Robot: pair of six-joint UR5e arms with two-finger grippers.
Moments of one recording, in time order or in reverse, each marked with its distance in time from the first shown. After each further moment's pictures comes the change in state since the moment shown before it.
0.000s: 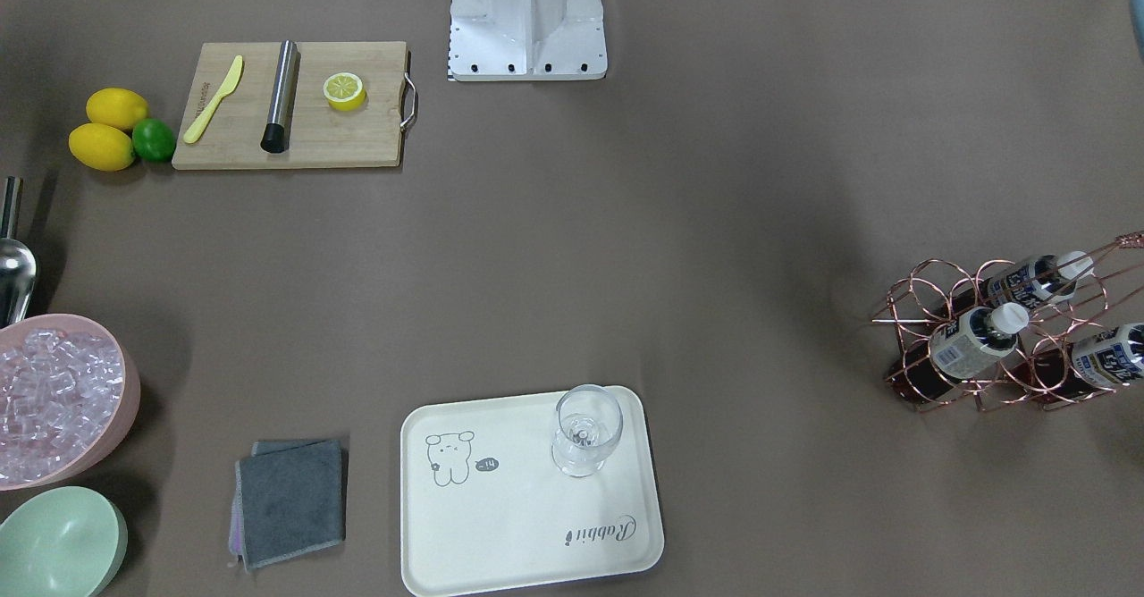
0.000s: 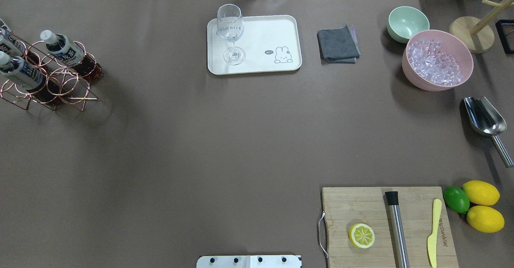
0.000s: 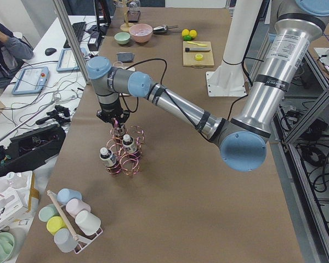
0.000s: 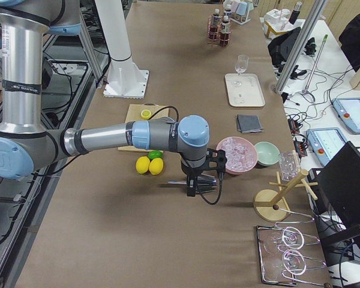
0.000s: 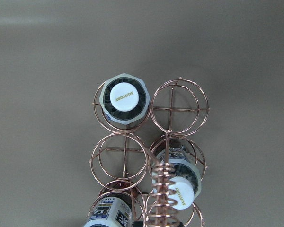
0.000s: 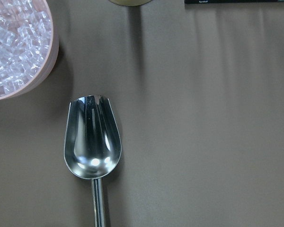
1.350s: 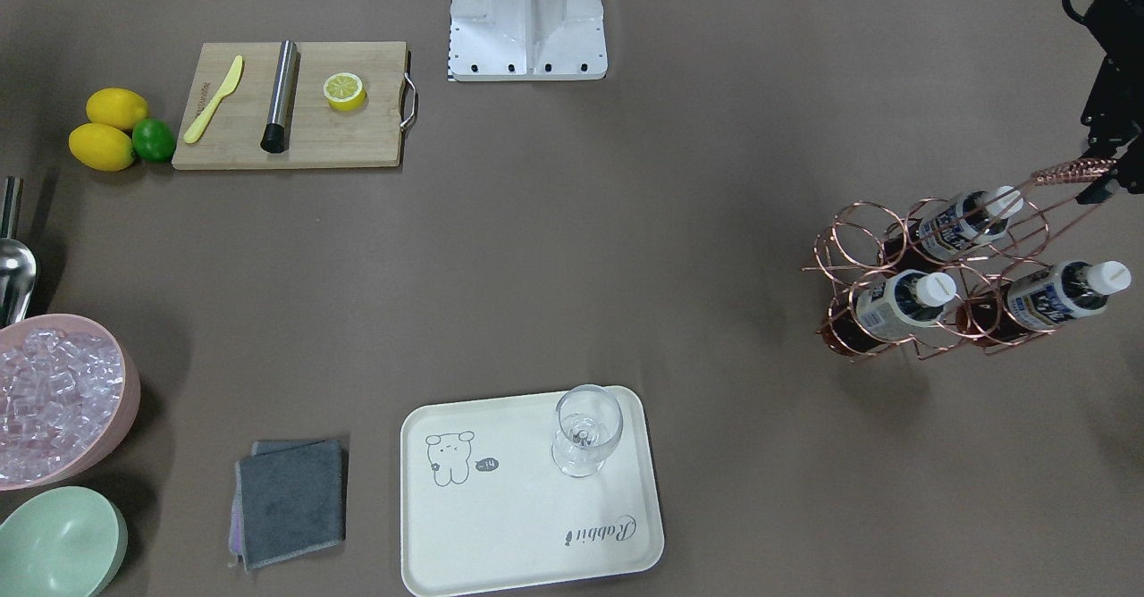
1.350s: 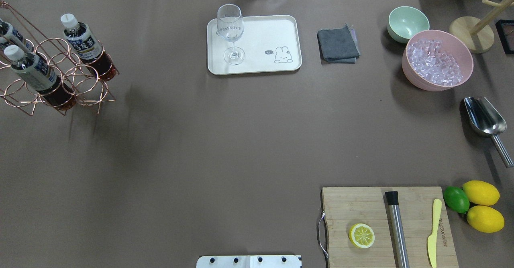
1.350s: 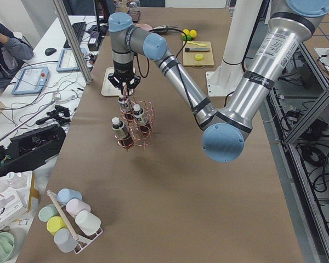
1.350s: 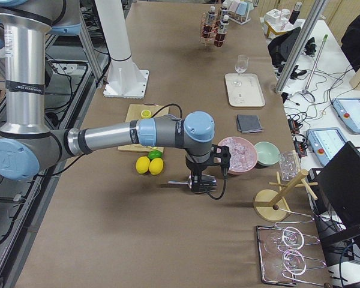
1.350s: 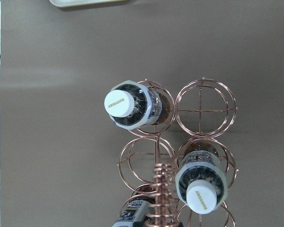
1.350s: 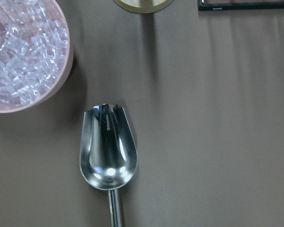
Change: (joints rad) left arm 0.101 -0.099 -0.272 0.160 0.082 -0.205; right arm -0.029 0.023 -0.004 0.007 0.007 0.039
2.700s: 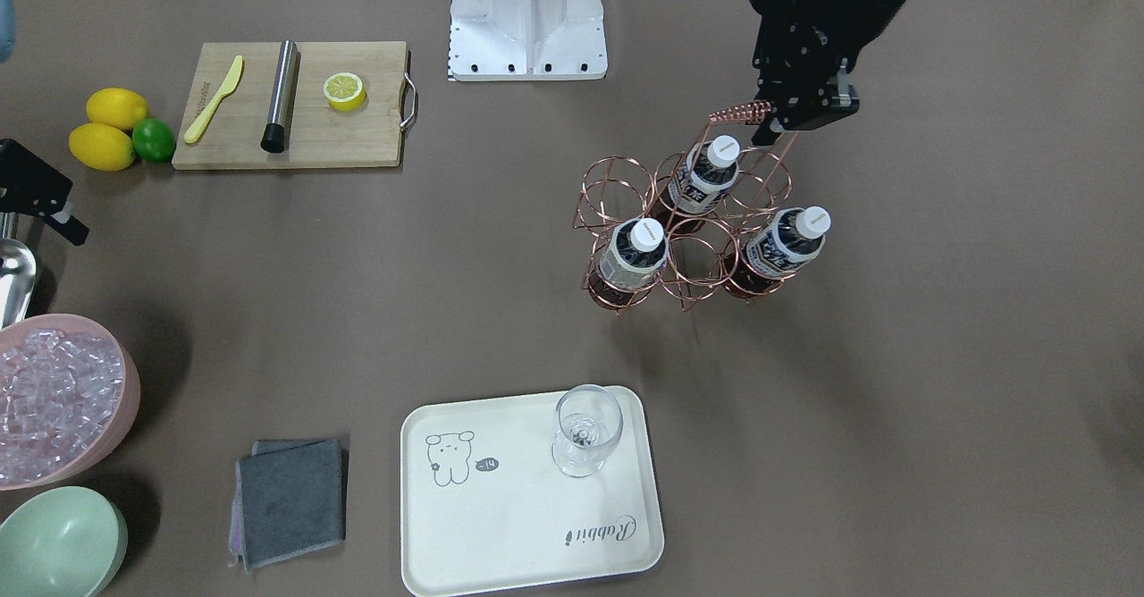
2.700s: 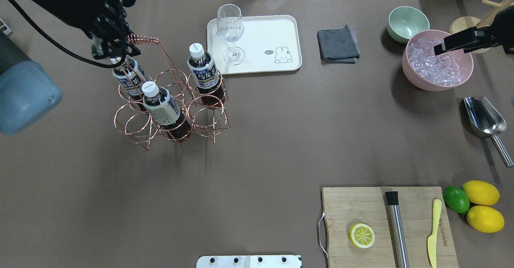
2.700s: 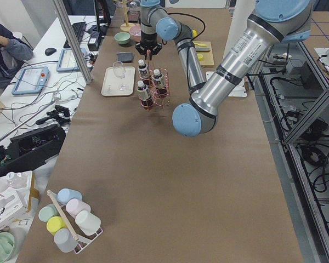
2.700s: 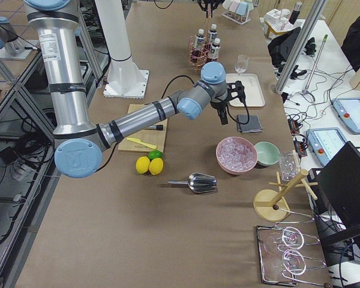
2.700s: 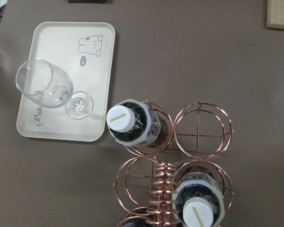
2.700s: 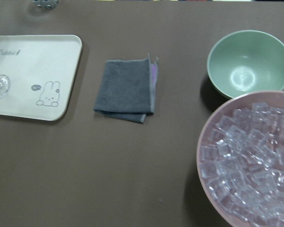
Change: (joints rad) left arm 0.361 -0.218 -0.085 -0.105 0.060 -0.626; right arm -0.398 0.222 0.002 0.615 -0.021 0.627
